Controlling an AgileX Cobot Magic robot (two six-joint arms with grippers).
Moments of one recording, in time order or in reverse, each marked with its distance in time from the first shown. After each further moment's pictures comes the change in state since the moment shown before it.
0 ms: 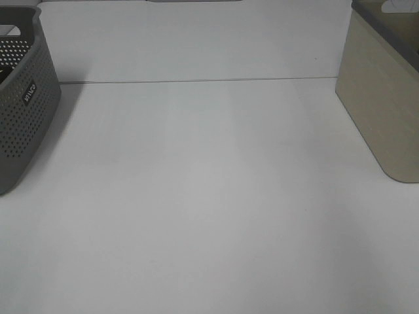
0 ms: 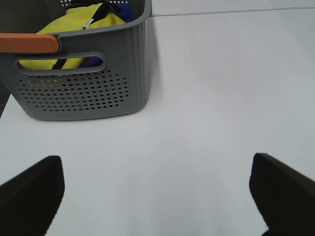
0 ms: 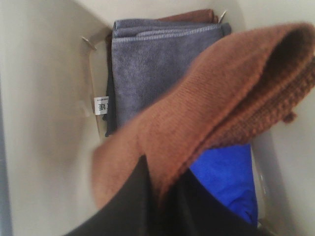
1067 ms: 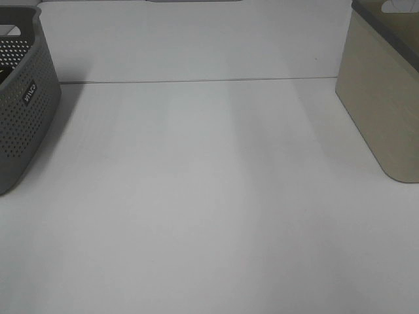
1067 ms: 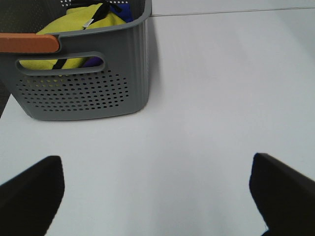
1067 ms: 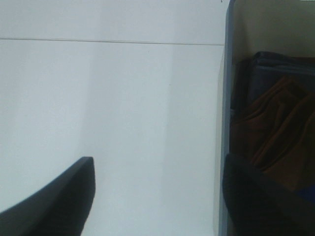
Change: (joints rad) left arm 0.000 0.000 0.000 0.000 0.000 0.000; right arm 0.270 -0.208 0.088 0.075 -0.003 0.029
